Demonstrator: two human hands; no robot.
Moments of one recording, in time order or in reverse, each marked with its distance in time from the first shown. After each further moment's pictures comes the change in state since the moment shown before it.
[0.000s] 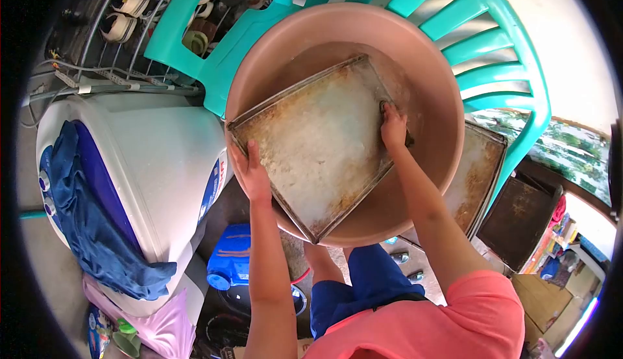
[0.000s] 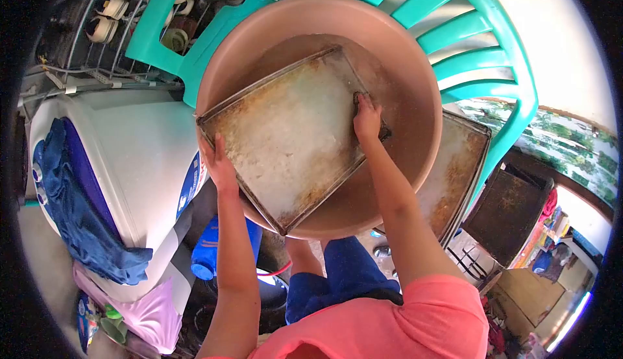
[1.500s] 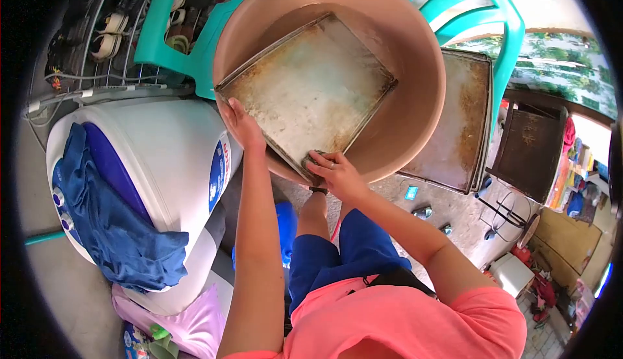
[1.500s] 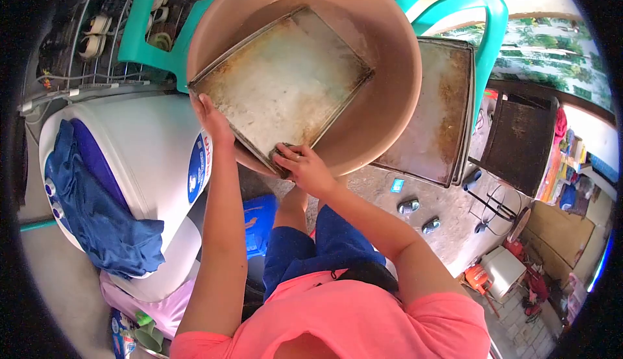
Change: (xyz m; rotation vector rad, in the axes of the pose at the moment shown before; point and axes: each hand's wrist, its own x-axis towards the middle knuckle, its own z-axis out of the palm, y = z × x) left_hand 0.001 -0.023 -0.007 -0.039 -0.053 0.007; right_hand -0.244 -0.151 -0.080 0.462 -0.250 -0.385
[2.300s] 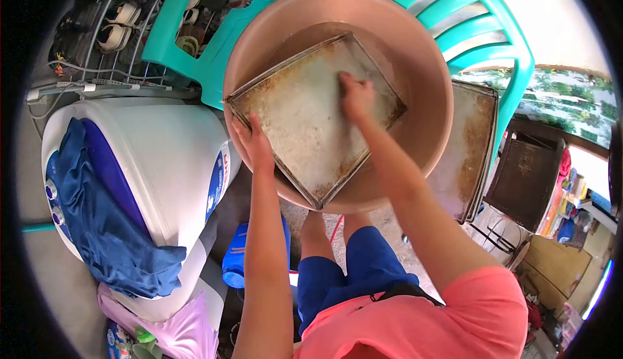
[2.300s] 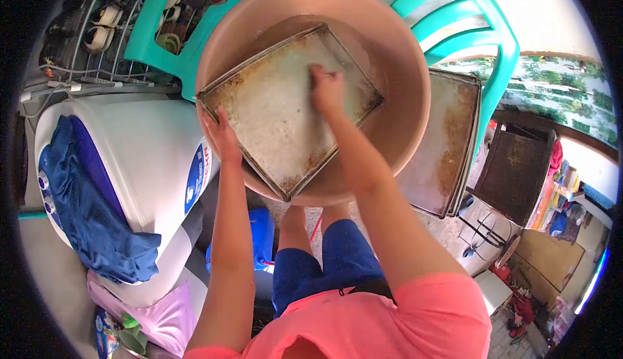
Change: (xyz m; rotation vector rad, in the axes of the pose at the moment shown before) left_hand -0.003 0.004 0.005 -0.055 -0.063 -0.088; right_hand 0.177 0.160 -0.020 -0.301 0.309 0.441
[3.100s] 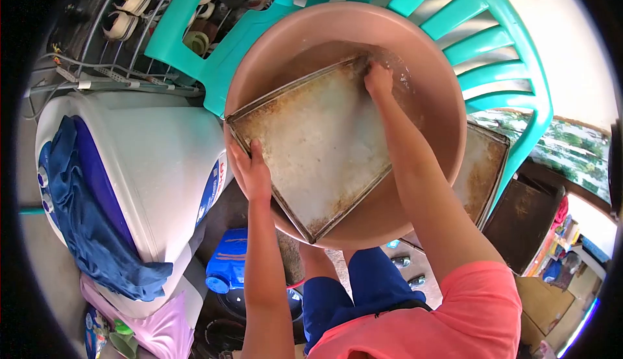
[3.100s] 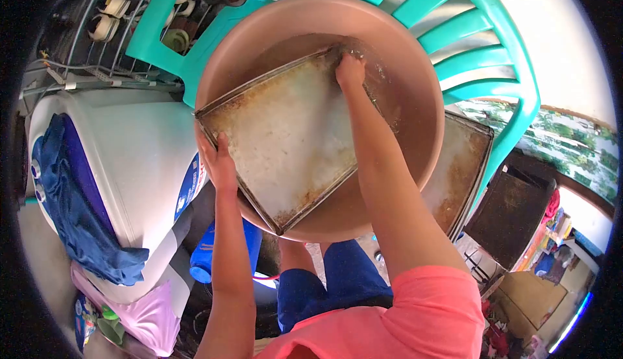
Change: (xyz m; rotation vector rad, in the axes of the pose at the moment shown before) left_hand 0.000 0.020 0.005 0.326 0.116 0.157; right_hand 0.170 0.055 0.034 -0.253 -0.235 0.072
